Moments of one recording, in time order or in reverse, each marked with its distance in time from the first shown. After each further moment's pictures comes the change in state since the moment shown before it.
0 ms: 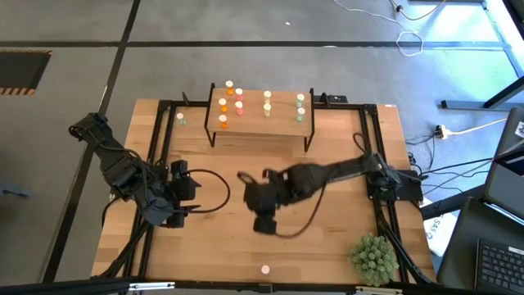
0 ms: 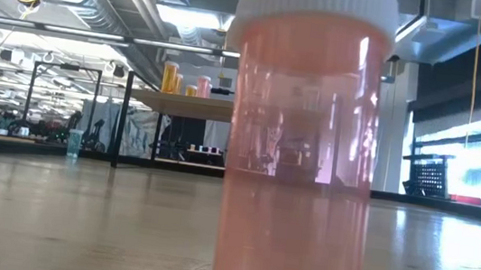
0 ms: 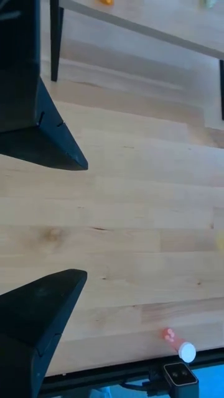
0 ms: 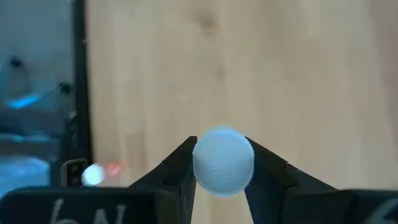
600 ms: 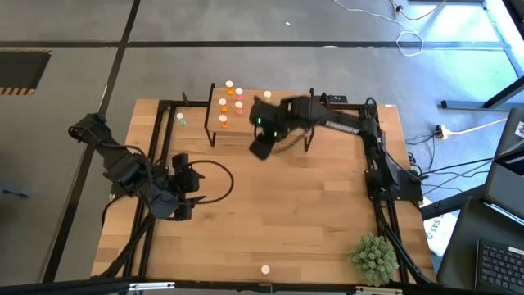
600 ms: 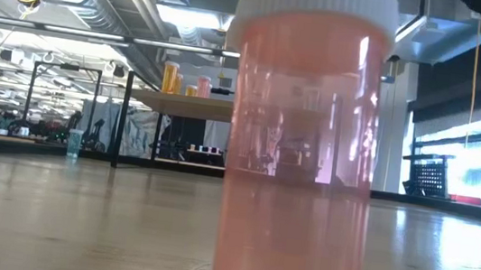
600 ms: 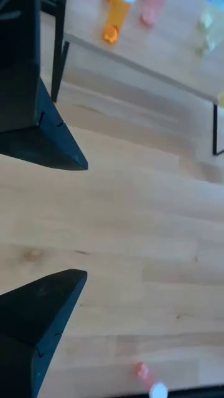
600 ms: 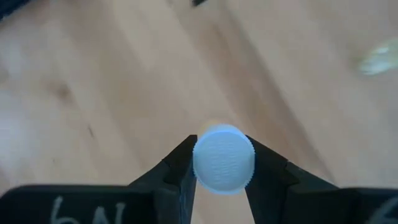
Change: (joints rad) left arm 0.065 0.000 0.000 0.009 -0.075 -0.006; right arm -0.445 -0.059 0.000 -0.093 -0.022 -0.004
